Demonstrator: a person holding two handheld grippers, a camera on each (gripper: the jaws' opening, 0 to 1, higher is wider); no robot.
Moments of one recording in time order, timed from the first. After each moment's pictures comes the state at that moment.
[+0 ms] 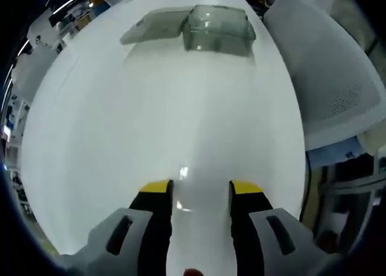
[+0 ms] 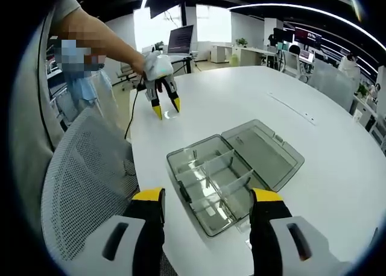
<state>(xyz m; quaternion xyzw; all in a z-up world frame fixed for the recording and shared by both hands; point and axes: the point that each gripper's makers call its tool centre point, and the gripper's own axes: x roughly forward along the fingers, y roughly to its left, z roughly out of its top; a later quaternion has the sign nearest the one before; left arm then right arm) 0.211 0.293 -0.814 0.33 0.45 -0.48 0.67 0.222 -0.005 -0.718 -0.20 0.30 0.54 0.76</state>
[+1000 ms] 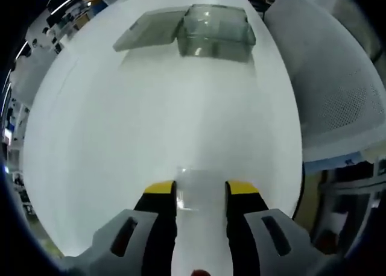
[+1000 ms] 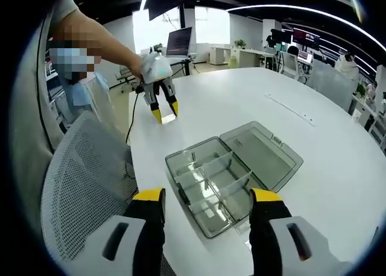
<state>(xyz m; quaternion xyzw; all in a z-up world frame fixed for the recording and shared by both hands) 0.213 0.270 -0.807 0.34 0.45 -0.48 0.67 0.225 -0.005 -0.717 -0.20 0.30 0.54 0.76</state>
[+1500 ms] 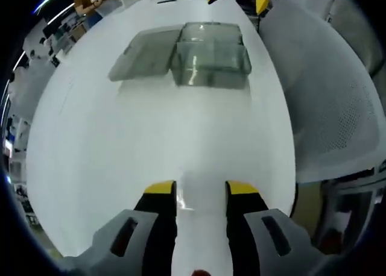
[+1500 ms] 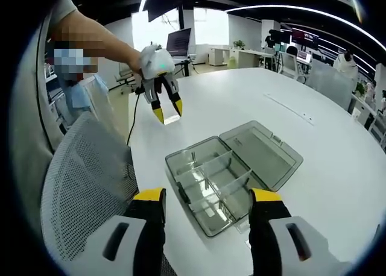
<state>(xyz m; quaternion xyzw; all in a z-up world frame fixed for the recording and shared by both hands) 0.223 0.229 -0.784 0.34 0.42 -0.50 0.68 0.223 -0.007 -0.718 -0.19 0.30 0.54 0.76</state>
